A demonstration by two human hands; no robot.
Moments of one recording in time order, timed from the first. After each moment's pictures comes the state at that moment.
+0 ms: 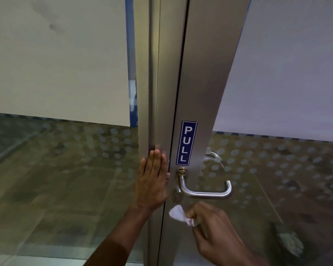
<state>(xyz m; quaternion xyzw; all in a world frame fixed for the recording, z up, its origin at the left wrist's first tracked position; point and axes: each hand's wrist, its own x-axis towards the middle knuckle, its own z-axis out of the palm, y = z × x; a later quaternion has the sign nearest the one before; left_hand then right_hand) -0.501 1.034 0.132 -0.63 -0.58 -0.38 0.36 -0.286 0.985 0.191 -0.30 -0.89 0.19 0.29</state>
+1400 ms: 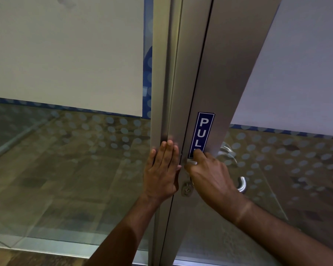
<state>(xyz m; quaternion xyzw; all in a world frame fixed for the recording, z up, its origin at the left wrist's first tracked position) -0.508 1.035 0.132 -0.63 -0.58 -0.36 0.37 -0.357 1.031 0.236 -0.37 -0.91 -0.17 0.03</state>
